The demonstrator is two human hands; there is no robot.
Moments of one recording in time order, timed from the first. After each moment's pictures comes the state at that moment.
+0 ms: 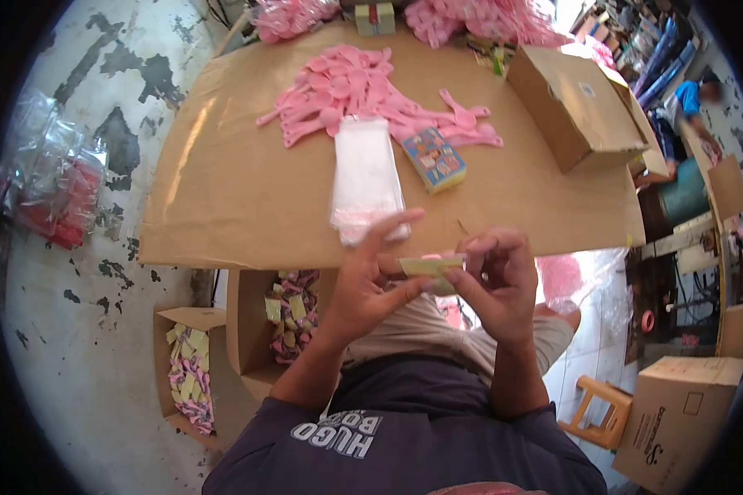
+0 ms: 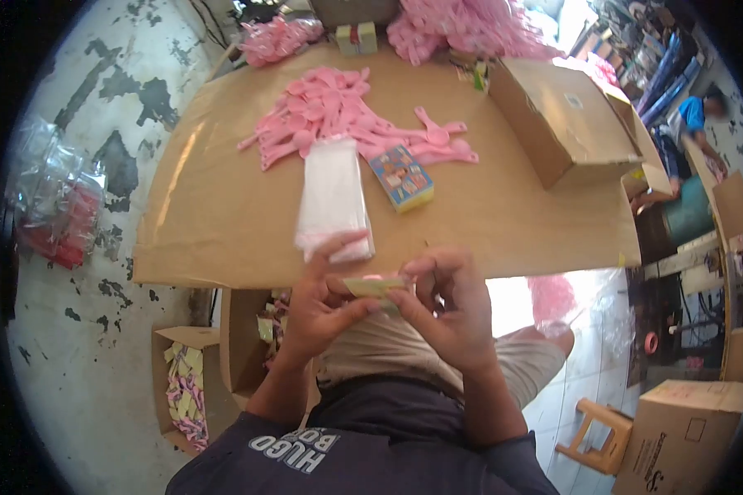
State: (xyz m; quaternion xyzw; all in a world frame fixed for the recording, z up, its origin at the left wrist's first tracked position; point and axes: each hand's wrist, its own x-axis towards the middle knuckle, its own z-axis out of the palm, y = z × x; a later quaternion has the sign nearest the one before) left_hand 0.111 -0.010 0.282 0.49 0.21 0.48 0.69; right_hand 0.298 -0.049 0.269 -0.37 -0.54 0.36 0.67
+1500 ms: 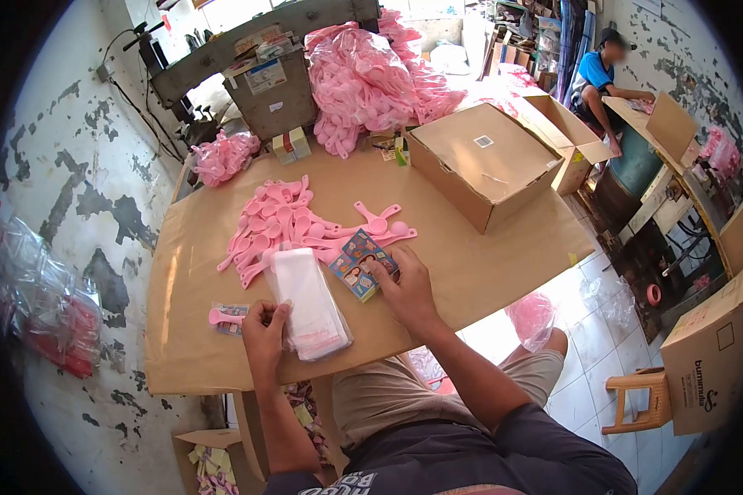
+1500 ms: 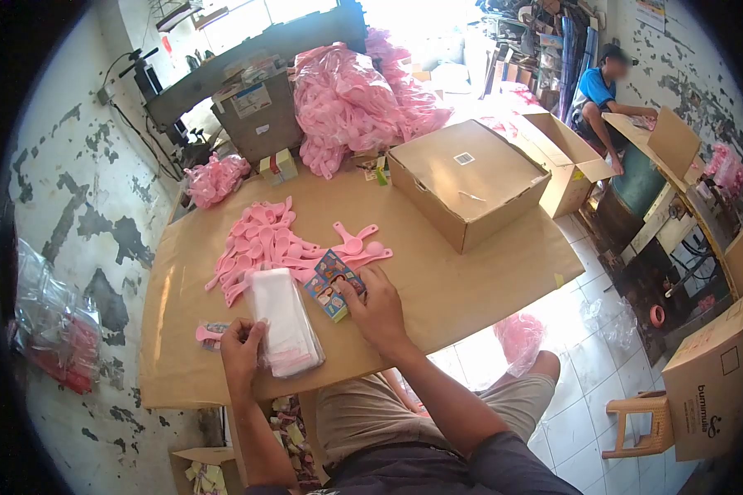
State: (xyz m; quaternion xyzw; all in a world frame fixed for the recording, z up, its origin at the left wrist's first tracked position) left_hand 0.059 0.116 0.248 0.60 0.56 0.43 0.38; right_hand 0.332 0.070 0.239 -0.58 -0.51 0.16 0.61
